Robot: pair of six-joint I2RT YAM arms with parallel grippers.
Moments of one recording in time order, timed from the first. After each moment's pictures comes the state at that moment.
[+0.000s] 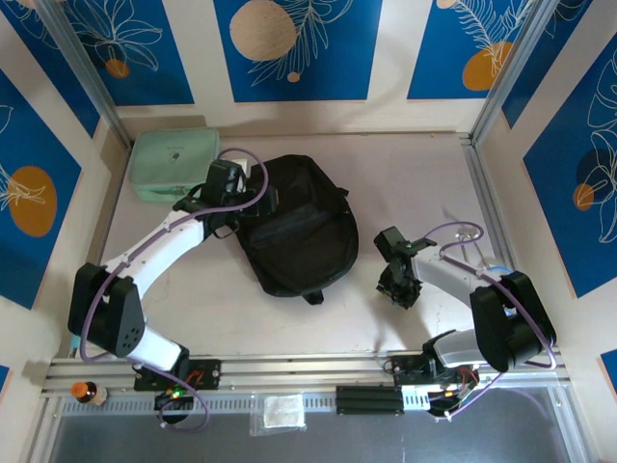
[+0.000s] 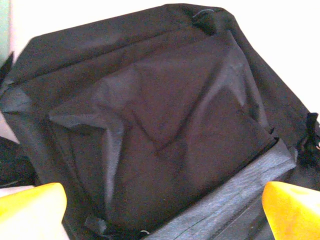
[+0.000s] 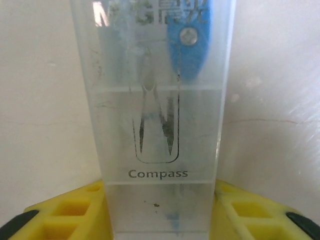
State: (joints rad) left arm -0.42 1.50 1.14 -0.37 -0.02 -0.39; right arm 0.43 1.36 0.66 -0.84 0.05 1.10
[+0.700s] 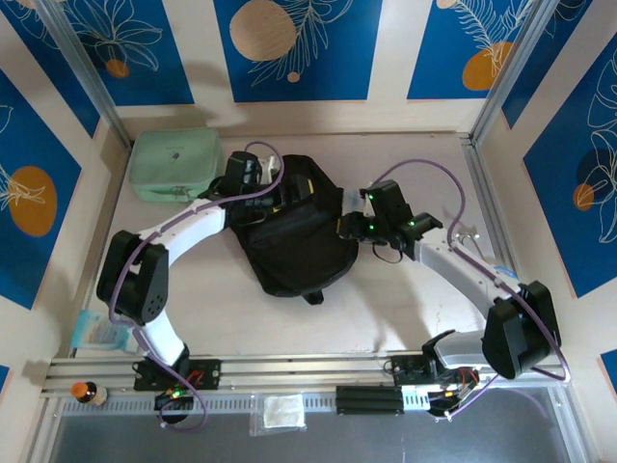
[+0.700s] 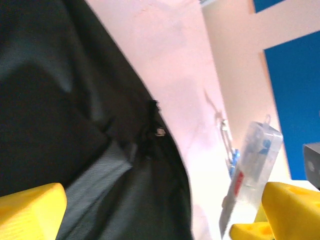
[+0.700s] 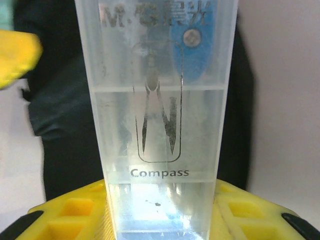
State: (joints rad) left arm -0.46 1.72 1.22 -0.06 0.55 -0.74; right arm 0.49 1.34 0.97 -0.46 -0.19 0.54
